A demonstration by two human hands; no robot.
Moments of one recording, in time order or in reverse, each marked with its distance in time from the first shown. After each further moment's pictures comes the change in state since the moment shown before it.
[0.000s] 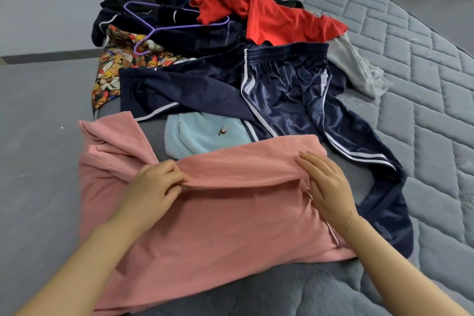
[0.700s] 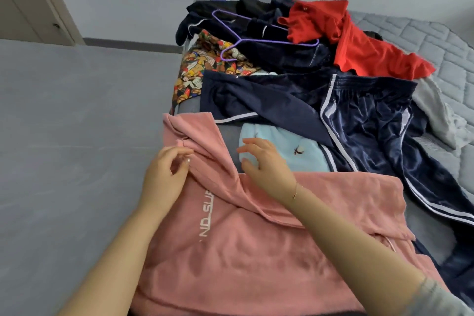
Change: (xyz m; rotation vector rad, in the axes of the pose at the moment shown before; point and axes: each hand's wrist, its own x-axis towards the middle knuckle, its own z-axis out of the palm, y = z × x) left_hand -0.039 -0.109 -0.021 -0.463 0.451 -0.558; right_hand 0.137 -0.214 0.114 0.241 -0.430 -0.062
